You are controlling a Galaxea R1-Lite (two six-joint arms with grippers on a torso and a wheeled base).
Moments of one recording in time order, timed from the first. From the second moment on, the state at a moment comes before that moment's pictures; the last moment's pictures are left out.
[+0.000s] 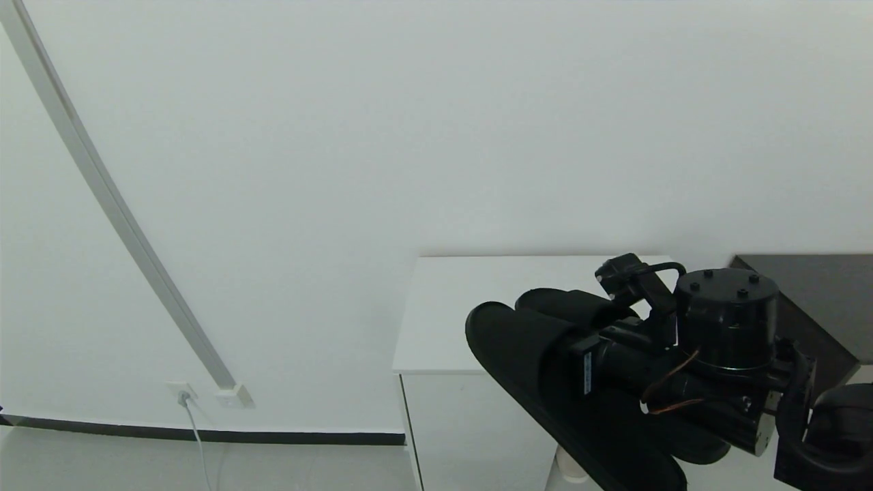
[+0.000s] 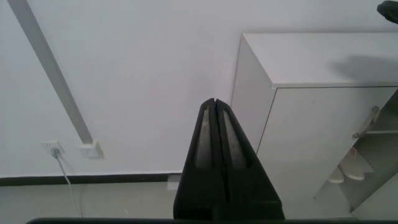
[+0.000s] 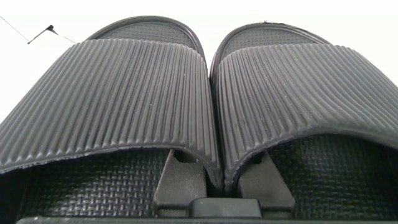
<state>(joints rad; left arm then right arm) 0.00 0.00 0.00 0.00 -0.01 -0.01 0.72 1.70 -0.64 -0.82 -0.07 0.15</state>
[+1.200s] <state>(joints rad) 0.00 0.00 0.00 0.00 -0.01 -0.01 0.75 1.68 -0.60 -0.82 -0.07 0.14</state>
